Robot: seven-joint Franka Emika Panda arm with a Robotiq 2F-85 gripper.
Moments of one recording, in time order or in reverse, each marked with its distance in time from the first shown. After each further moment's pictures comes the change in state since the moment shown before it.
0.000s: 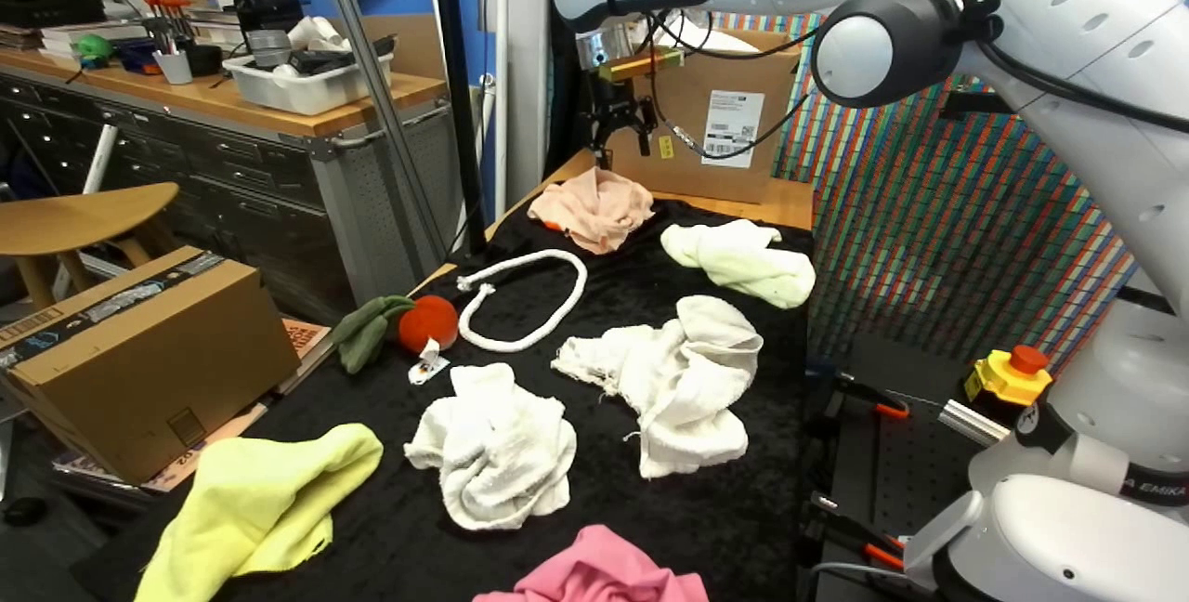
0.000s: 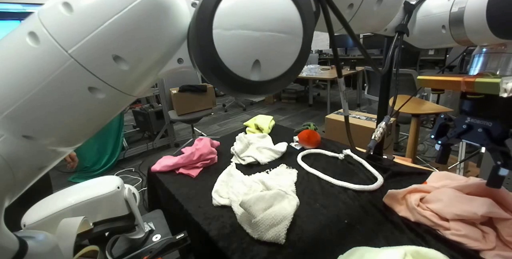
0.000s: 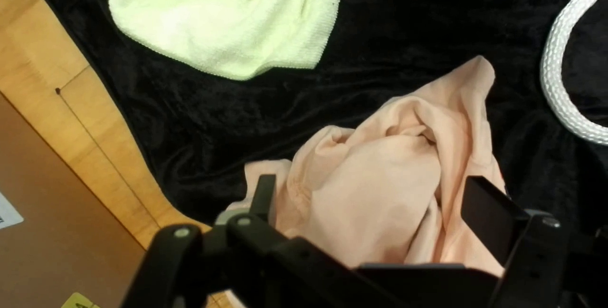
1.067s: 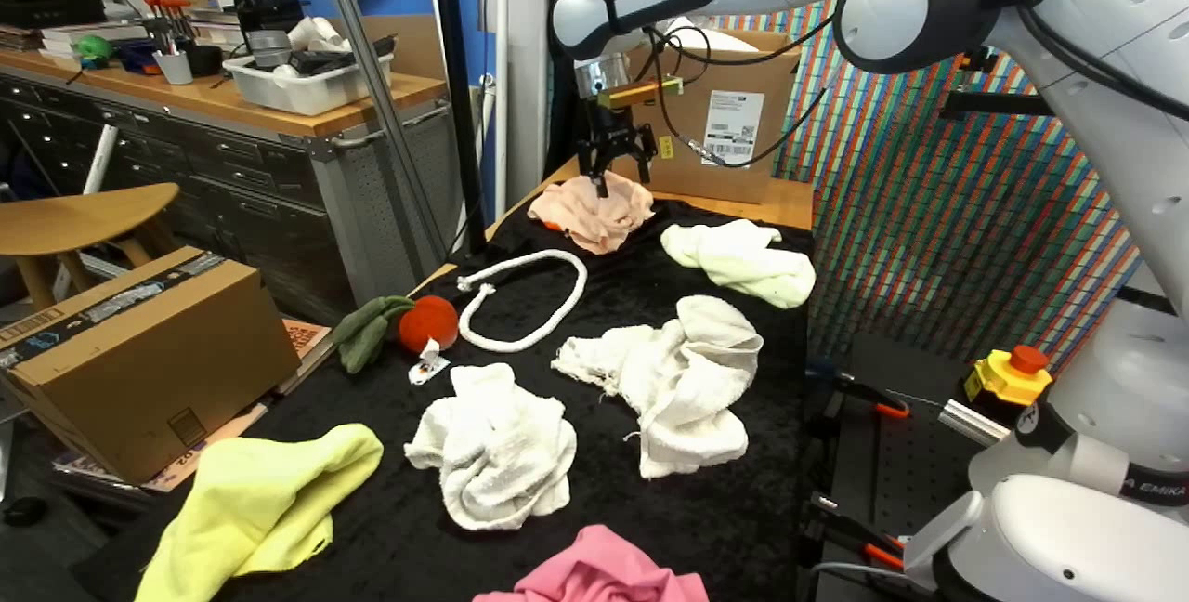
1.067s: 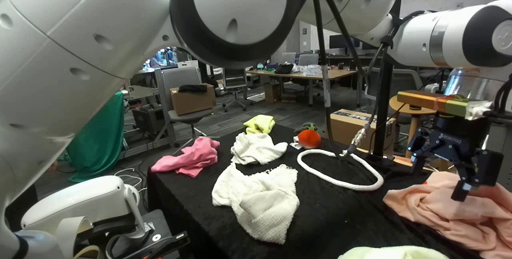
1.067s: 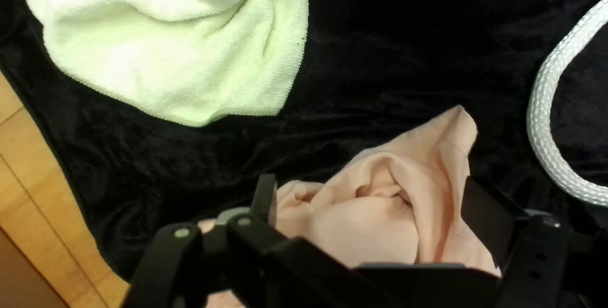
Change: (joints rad) arm 0.008 -0.111 0.046 -0.289 0.004 0.129 0.023
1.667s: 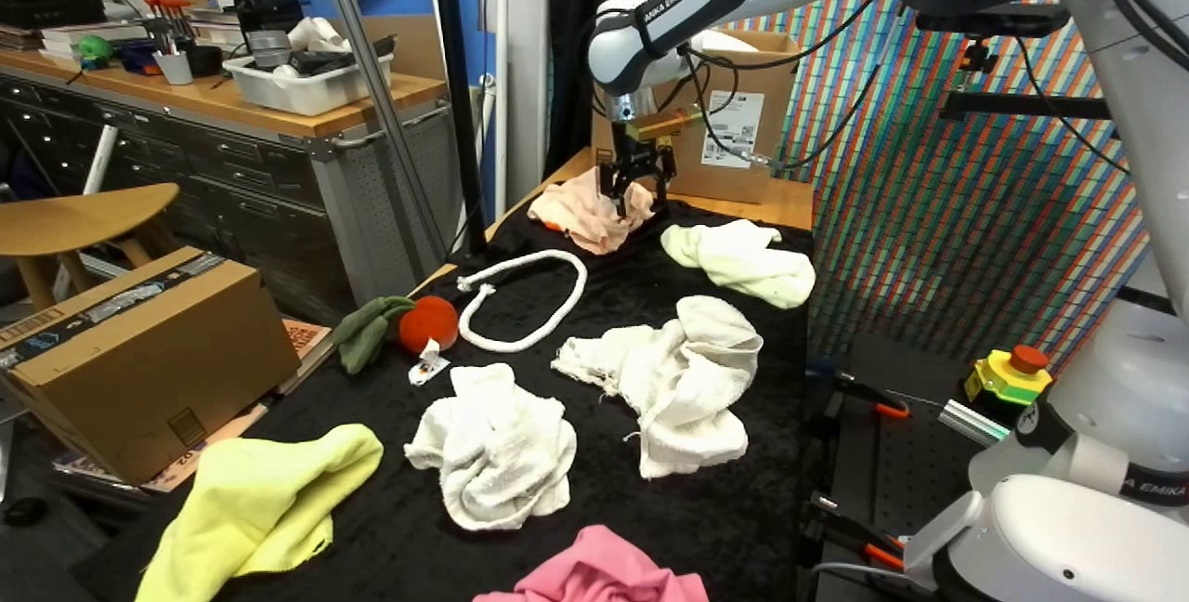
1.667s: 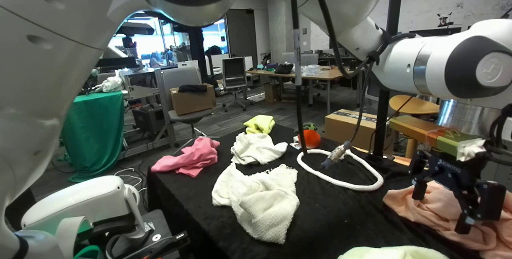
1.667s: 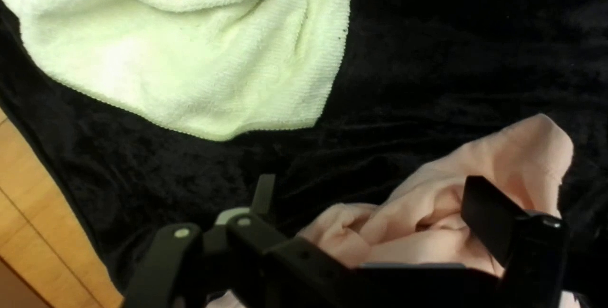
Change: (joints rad) arm 0.002 -0.183 -0.036 -0.426 0.000 0.362 -0.018
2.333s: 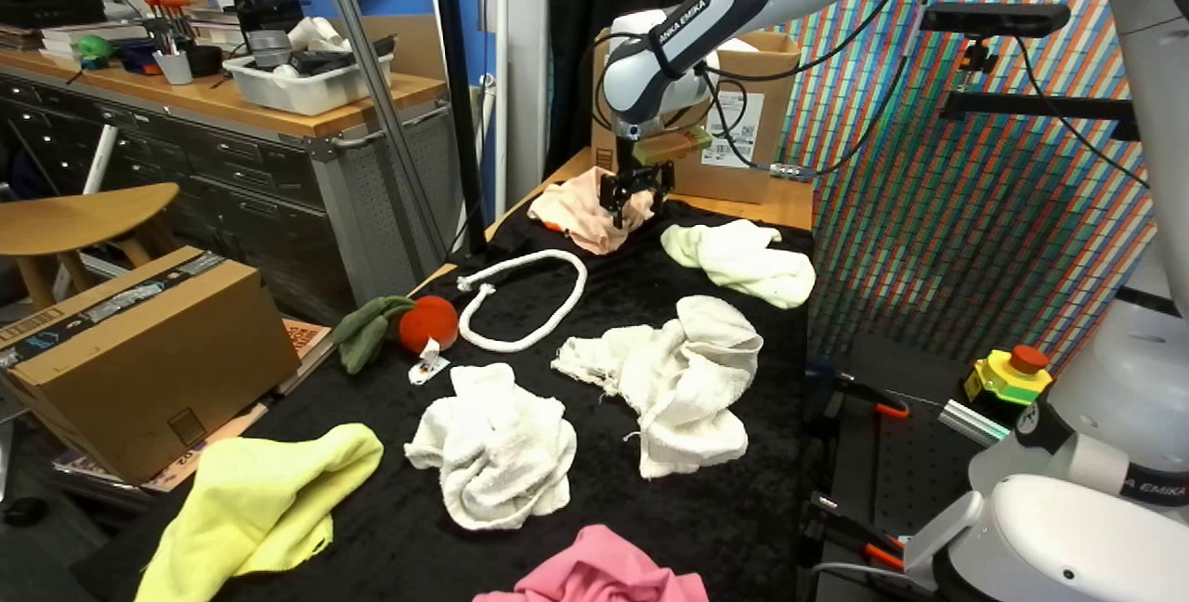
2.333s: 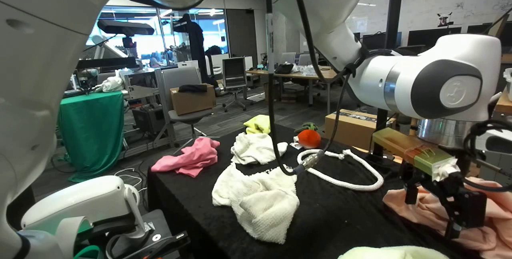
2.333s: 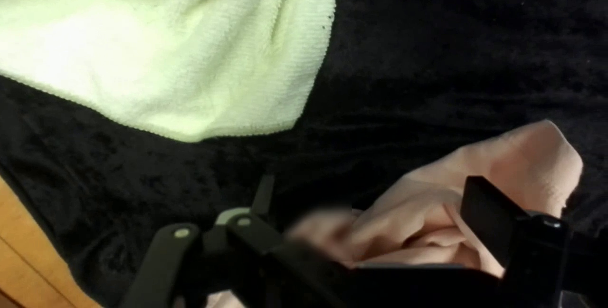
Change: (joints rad) arm 0.032 -0.090 -0.012 -0.229 0.003 0.284 -0.001
